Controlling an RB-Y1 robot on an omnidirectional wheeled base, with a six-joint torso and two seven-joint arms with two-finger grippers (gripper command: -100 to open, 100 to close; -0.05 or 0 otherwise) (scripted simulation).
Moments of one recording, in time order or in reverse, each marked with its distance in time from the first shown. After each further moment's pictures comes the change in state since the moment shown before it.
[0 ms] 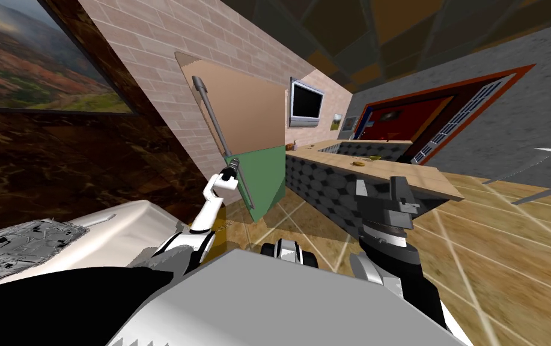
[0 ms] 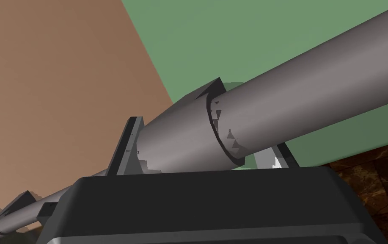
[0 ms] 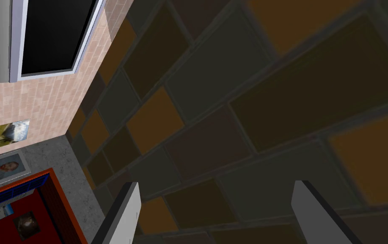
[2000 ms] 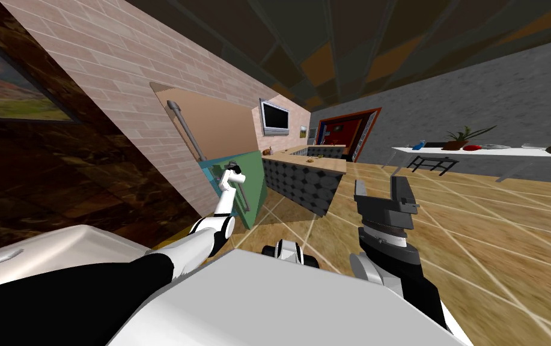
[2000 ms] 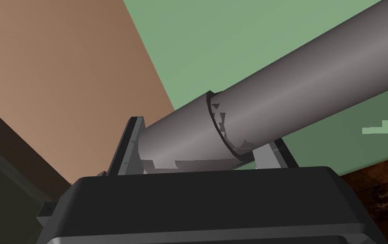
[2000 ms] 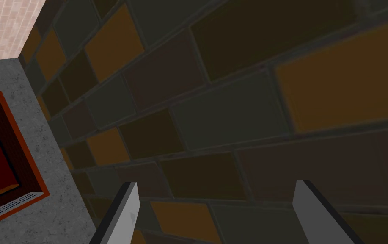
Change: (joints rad) left arm -0.261 -0.189 0.122 0.380 -0.470 0.112 0.051; right arm 0.000 0.000 0.000 0.000 0.000 0.000 0.000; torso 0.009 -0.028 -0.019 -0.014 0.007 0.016
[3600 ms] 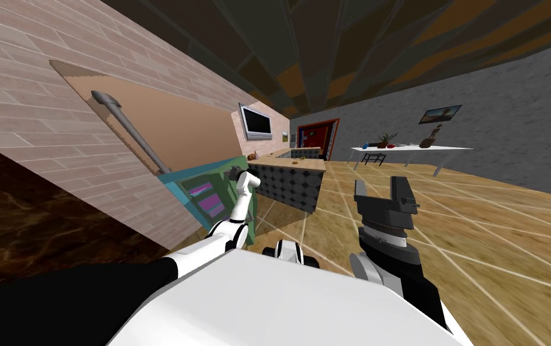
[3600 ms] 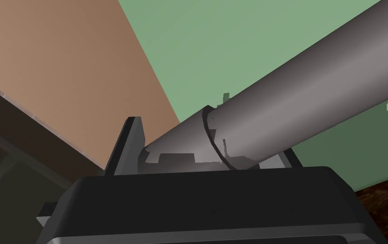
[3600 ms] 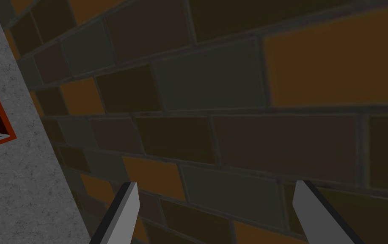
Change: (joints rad) left arm 0.017 -0.229 -0.167 -0.153 -0.485 0.487 0.059; right arm 0.000 0.000 0.000 0.000 0.000 0.000 0.000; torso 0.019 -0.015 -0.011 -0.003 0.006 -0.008
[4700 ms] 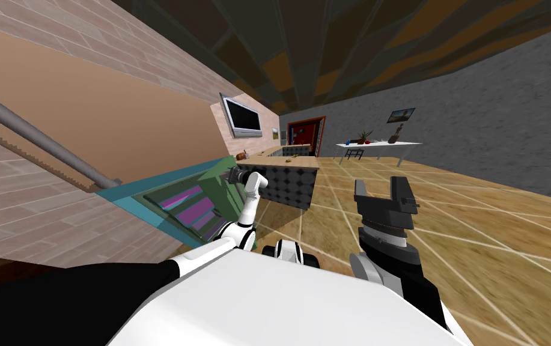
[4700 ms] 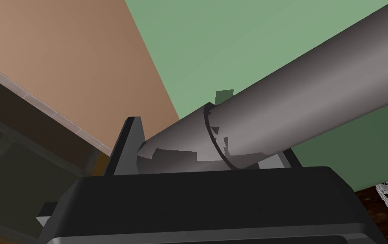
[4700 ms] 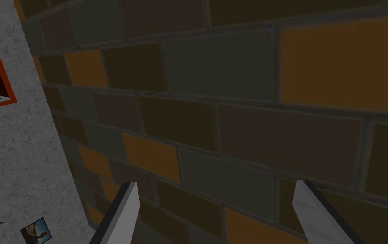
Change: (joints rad) left arm 0.002 -0.128 -0.100 -0.095 -0.312 0.266 0.037; right arm 0.000 0.000 0.000 0.000 0.000 0.000 0.000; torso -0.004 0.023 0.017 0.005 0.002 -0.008
